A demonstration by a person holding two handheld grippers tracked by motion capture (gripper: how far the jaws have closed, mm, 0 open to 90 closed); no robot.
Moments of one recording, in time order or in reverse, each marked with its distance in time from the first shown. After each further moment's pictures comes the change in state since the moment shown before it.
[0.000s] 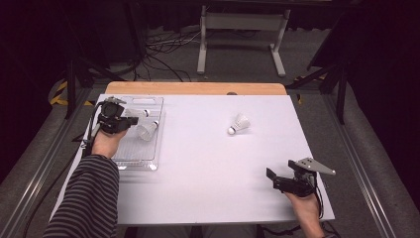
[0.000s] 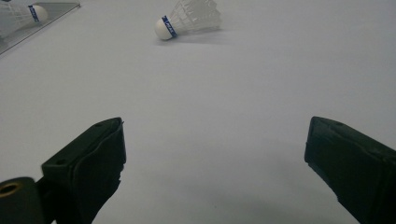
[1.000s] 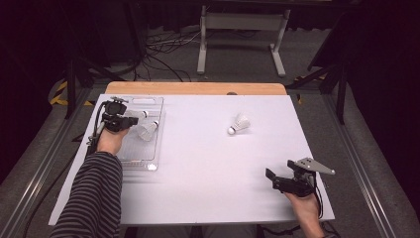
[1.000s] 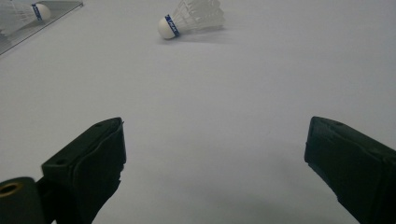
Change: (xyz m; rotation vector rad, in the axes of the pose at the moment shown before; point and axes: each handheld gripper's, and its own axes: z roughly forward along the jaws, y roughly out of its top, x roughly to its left) left arm 0.012 0.001 0.024 0.048 0.047 -0.066; right arm 0.001 0.000 0.001 0.001 0.009 -0.006
